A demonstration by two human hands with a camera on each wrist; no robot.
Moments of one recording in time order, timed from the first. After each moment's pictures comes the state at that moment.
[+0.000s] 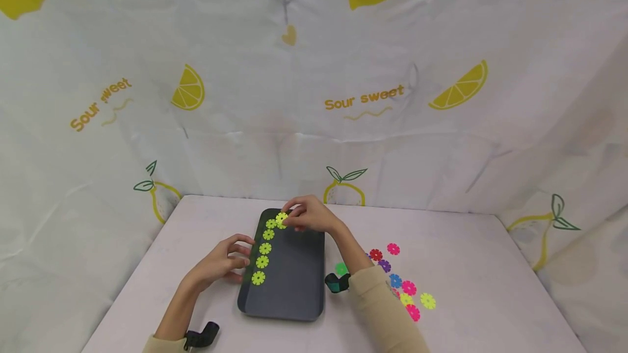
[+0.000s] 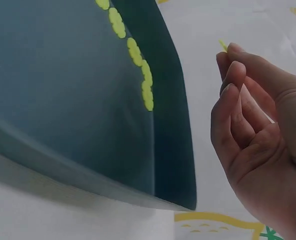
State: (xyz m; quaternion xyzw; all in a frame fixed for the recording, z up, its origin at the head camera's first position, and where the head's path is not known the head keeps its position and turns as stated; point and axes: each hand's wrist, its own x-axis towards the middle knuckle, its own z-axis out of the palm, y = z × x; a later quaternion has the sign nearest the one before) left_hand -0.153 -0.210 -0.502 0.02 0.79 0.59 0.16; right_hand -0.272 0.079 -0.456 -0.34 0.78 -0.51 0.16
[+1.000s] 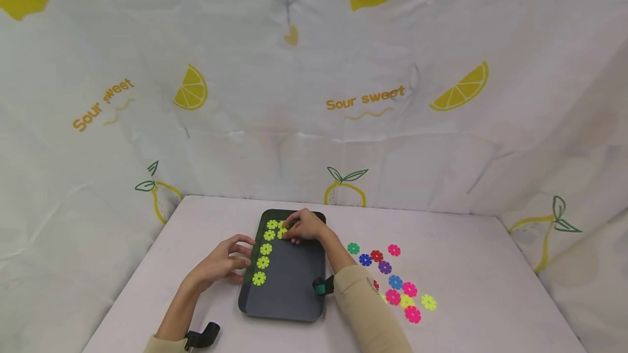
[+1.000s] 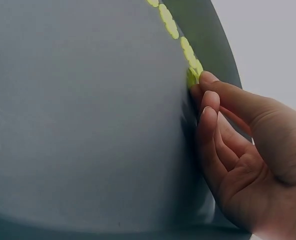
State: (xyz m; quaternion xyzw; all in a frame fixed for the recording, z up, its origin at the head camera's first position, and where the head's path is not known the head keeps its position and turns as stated) left_hand -0.152 -0.208 -0.499 0.03 0.79 0.59 0.16; right_hand -0.276 0.061 -0.498 -0.26 0.83 -0.45 0.21
